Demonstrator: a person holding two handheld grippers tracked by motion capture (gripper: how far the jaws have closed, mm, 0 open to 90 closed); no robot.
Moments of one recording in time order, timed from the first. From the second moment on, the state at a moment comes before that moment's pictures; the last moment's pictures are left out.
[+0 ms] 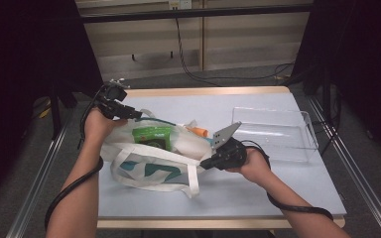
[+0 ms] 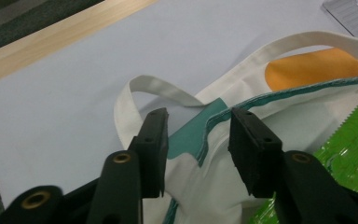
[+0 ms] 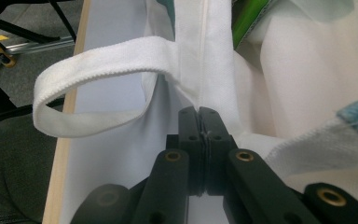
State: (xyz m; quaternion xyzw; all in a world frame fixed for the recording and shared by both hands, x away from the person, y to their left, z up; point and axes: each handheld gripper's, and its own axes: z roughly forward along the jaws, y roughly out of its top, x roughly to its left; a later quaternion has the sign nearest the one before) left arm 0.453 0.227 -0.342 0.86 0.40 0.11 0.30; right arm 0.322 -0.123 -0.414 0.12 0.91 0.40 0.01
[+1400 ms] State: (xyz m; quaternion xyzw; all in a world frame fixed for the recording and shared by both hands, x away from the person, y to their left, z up) left arm 0.444 0.248 -0.355 0.87 0.40 0.06 0.27; right arm 0.322 -0.121 -0.415 0.14 0.90 0.40 0.01
